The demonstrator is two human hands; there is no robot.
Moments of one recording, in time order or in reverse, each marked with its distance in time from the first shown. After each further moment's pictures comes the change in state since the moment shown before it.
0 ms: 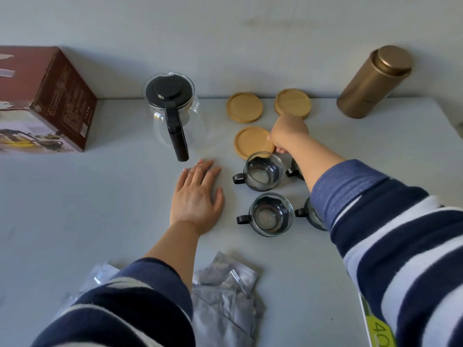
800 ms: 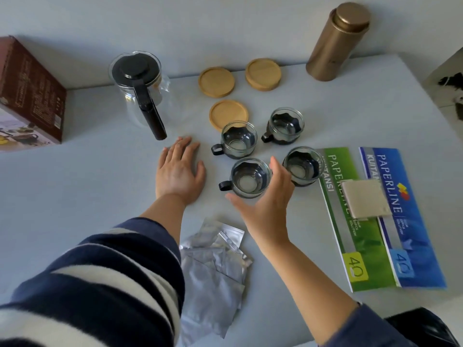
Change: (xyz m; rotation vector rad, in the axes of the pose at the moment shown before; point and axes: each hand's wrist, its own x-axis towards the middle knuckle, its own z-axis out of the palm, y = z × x) left_hand 0.000 0.001 -0.002 0.009 -0.003 -0.002; right_hand -0.223 0.088 0.086 0.525 0.510 -0.300
